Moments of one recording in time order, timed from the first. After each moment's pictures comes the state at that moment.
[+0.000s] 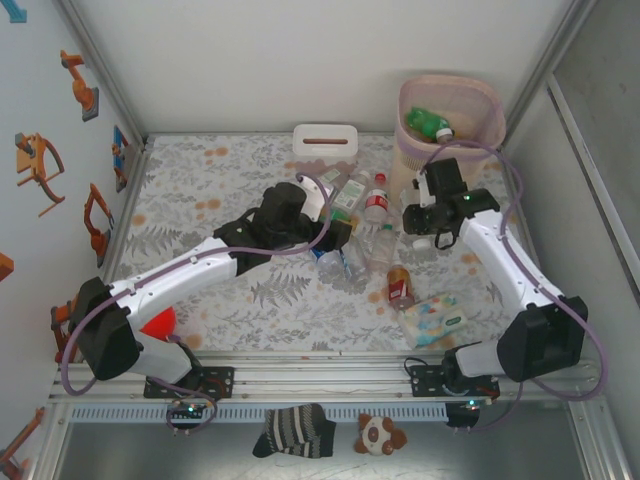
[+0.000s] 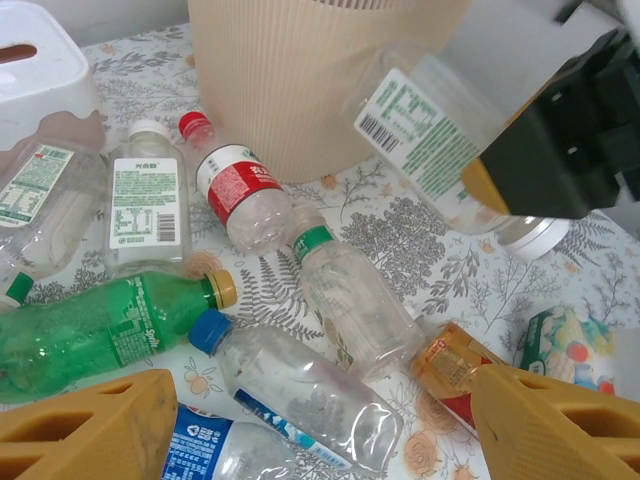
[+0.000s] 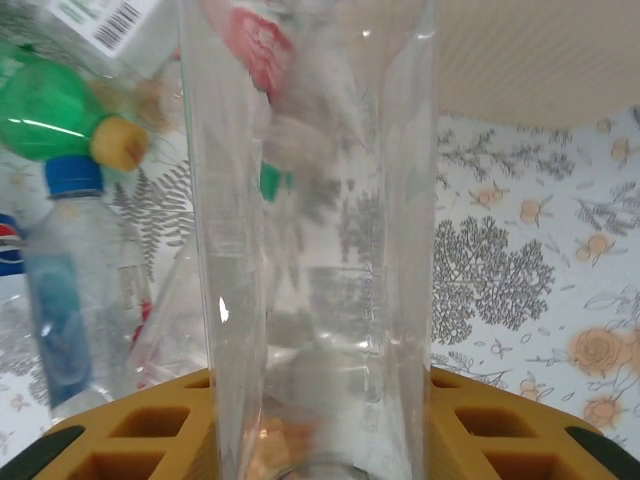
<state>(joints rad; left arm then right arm) -0.90 1.42 1.15 -0.25 0.05 -0.22 0.27 1.37 1.26 -0.93 -0.01 0.10</state>
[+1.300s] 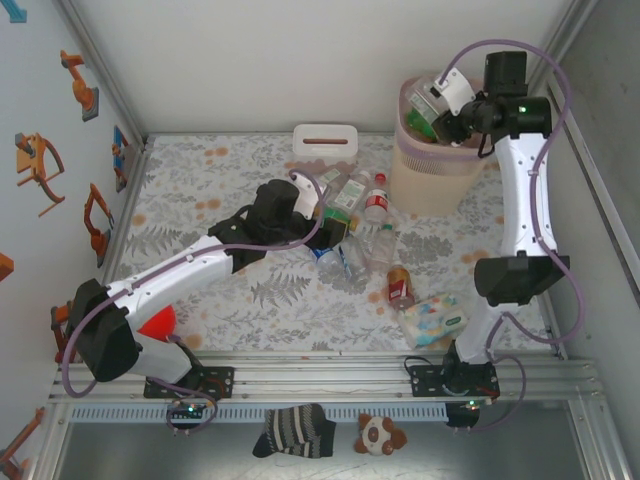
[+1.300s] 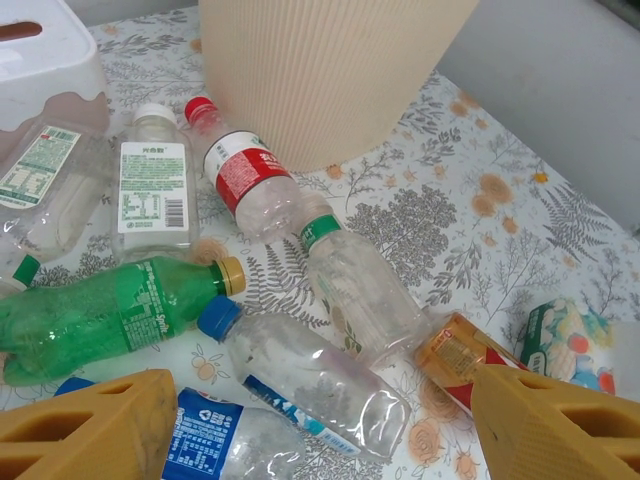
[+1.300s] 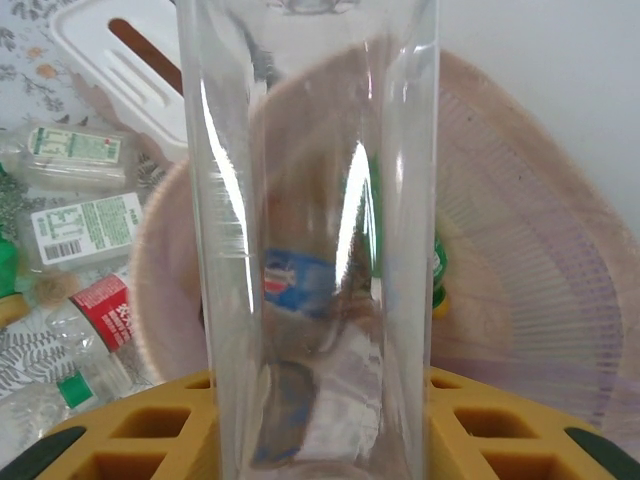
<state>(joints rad) -0.86 1.41 1.14 -0.26 0.11 -0.22 0.04 1.86 2.33 -1.20 -0.23 -0.69</state>
